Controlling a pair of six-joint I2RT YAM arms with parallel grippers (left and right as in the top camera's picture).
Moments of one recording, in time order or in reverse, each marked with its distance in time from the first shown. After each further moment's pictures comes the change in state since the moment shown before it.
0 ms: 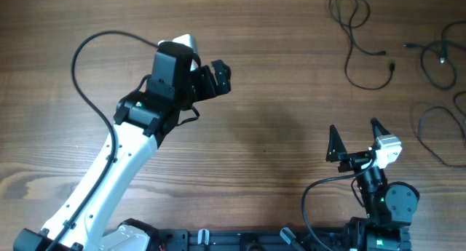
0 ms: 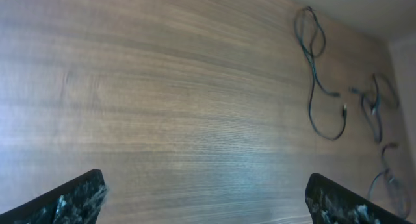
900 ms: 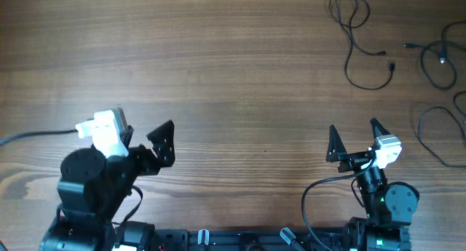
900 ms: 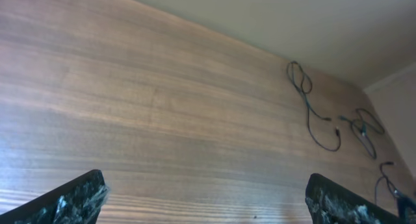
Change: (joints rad) left arm 0.254 -0.837 -0.301 -0.268 0.043 0.136; right arm 0.001 0.000 0.000 0.000 0.000 -0.003
